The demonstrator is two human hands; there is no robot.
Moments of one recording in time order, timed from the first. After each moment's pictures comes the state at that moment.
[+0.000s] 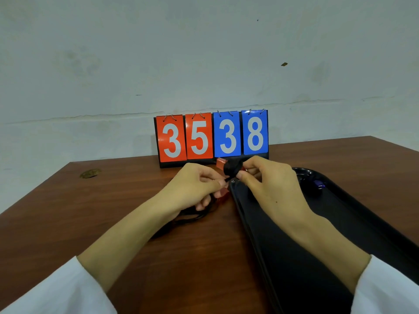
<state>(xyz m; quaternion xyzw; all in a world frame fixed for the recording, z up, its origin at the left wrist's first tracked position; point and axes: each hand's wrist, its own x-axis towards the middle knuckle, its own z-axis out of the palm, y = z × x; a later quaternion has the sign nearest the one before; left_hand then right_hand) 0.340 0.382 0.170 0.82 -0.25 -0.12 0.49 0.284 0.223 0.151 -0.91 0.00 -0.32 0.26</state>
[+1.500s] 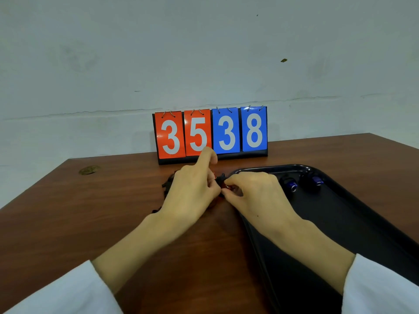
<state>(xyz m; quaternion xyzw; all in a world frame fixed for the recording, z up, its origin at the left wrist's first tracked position) 0.333 0.376 0.148 0.88 -0.32 0.18 0.31 0.282 0.238 0.134 -0.93 -0.12 -0.33 0.14</state>
